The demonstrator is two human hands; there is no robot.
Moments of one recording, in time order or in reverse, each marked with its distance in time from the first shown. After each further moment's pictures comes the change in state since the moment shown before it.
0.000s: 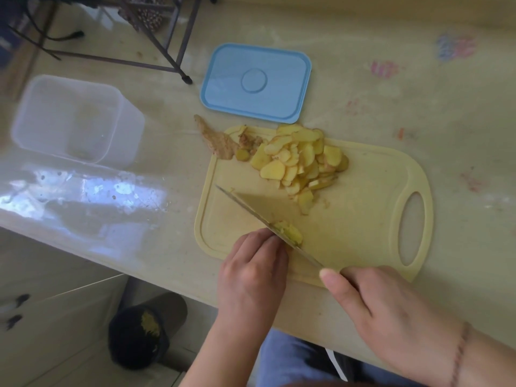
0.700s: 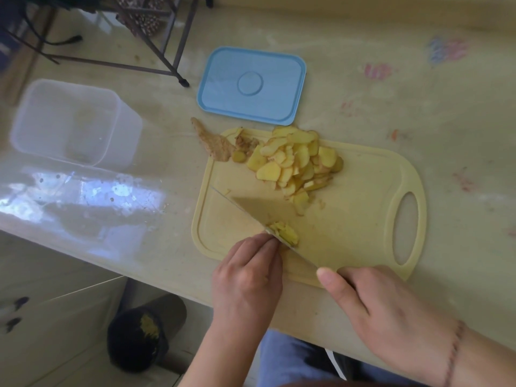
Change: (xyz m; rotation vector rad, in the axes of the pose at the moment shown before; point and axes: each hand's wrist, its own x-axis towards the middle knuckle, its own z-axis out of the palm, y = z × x) left_hand -0.004 0.001 -0.003 0.043 -0.006 0.015; right_hand -0.001 0.001 0.000 0.027 0.009 0.003
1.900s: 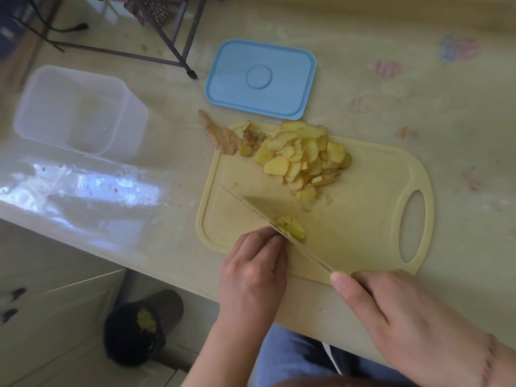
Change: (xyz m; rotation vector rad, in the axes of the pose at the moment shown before) left_hand -0.003 -0.003 0.002 -0.046 0.017 0.003; right_hand -0.012 -0.004 -0.006 -0.034 -0.006 0.020
